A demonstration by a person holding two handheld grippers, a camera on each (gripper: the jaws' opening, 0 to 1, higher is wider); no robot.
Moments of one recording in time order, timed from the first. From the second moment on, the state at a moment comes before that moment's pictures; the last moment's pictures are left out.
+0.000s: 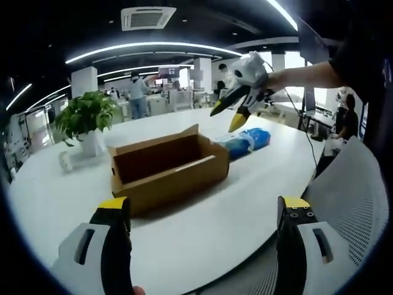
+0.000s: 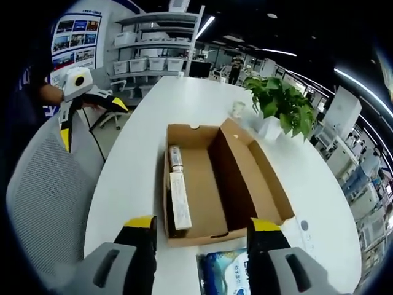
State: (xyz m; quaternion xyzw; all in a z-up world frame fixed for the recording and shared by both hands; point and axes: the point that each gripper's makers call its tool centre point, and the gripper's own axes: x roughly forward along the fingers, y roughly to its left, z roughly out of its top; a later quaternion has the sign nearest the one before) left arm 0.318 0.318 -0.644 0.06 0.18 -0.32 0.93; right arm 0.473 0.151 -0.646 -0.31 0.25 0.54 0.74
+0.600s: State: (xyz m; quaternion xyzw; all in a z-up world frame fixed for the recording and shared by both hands) left arm 0.319 0.319 -0.646 0.06 0.18 -0.32 0.93; right arm 0.484 0.171 -0.681 -0.34 0.27 0.57 0.70
